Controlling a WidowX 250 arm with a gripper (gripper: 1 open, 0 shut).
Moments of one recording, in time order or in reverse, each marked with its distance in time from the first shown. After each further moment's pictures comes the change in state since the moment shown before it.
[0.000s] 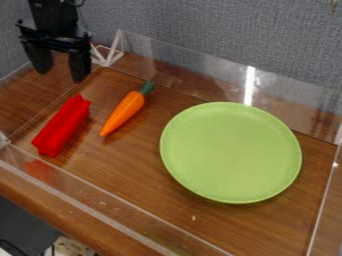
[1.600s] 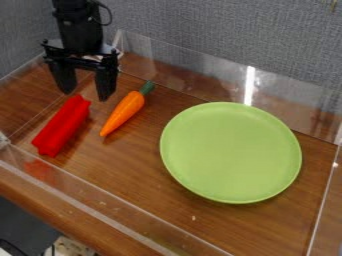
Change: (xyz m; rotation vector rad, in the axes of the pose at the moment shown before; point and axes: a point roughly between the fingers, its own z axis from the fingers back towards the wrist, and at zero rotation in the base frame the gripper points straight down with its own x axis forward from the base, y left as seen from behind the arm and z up) arm -0.007 -0.030 -0.013 -0.038 0.051 0.026
